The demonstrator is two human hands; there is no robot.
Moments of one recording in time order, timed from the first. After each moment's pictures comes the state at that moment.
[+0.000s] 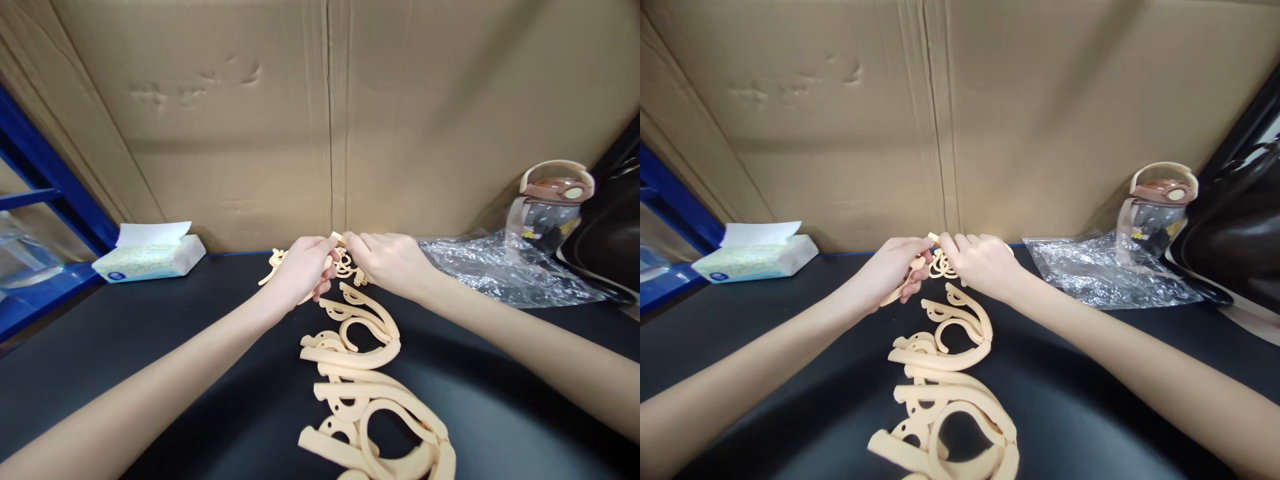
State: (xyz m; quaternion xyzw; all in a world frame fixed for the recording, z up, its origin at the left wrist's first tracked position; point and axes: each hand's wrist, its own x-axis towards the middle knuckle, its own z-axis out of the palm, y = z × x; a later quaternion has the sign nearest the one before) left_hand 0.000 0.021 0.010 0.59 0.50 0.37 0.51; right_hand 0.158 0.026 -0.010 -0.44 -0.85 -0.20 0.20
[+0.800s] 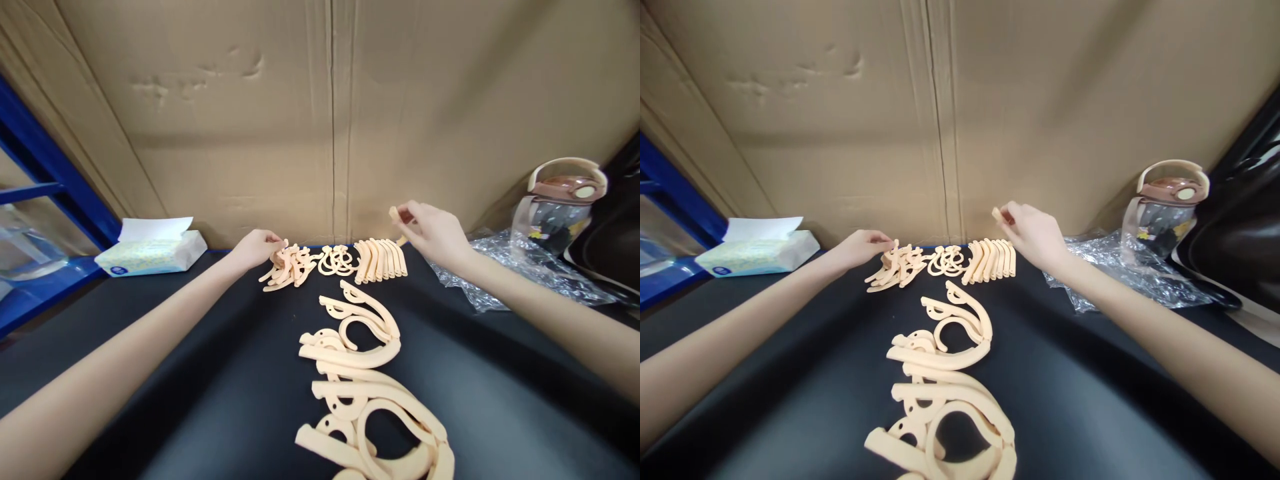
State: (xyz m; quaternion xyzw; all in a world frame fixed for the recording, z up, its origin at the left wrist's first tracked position) left_hand -0.093 0.109 -0.016 0.71 0.64 0.25 0.16; right_hand 0.233 0.071 -0.016 -0.54 -0.76 -0.18 0.31
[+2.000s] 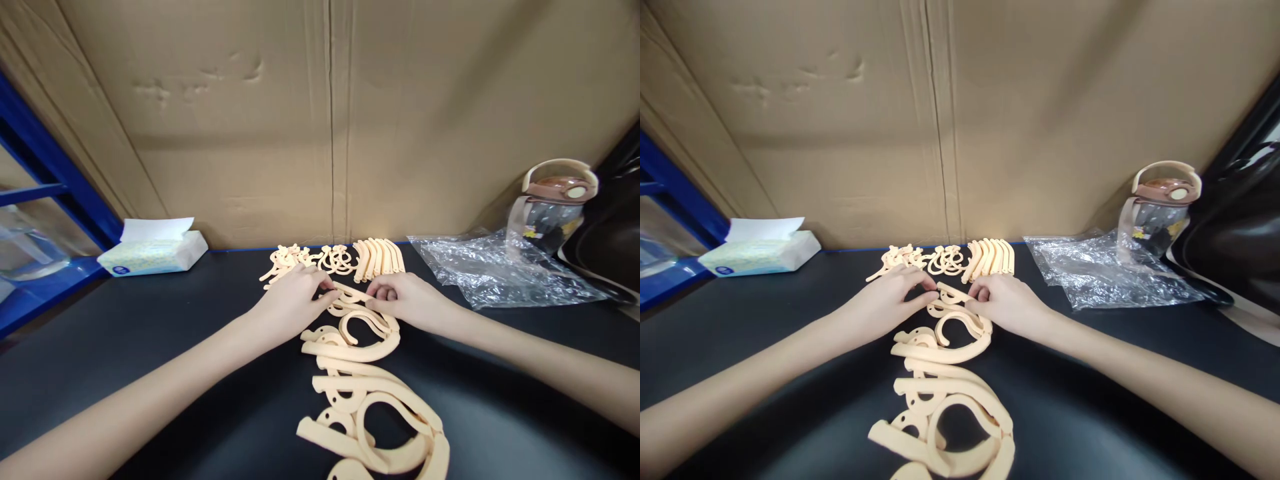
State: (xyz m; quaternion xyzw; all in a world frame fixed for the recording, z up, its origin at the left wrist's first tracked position) left_hand -0.033 0.009 -0.029 0.85 0.46 0.20 0.16; right_hand 0.183 0.000 -0.047 -0.54 -0.78 0.24 0.20
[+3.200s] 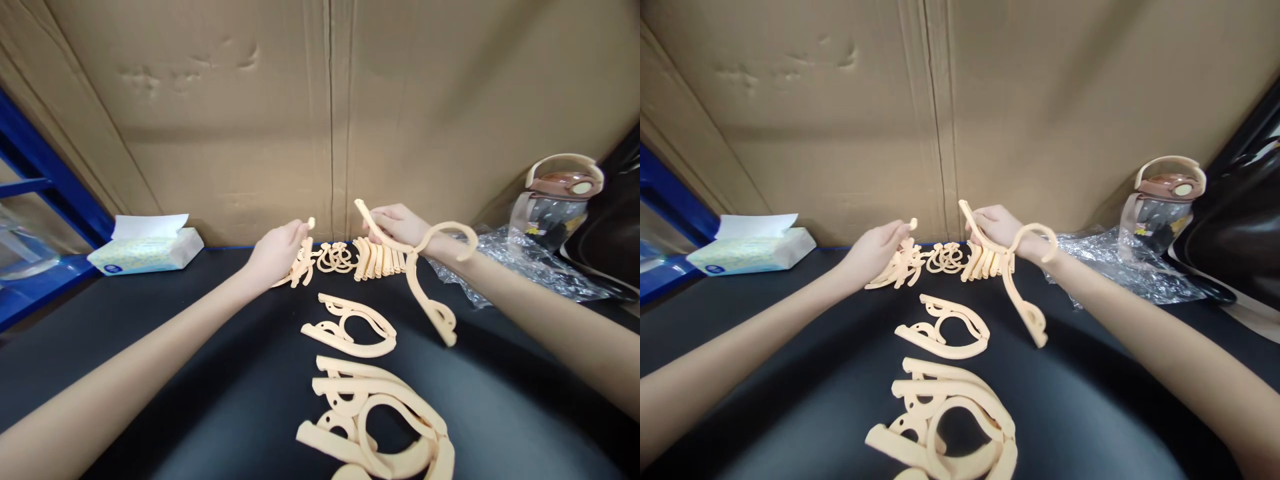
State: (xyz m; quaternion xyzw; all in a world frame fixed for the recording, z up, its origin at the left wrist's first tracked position) left_hand -0.051 0.076 -0.014 0.78 0.54 0.29 0.08; right_hand 0.187 0.076 -0.003 -0.44 -0.77 0.29 0.34
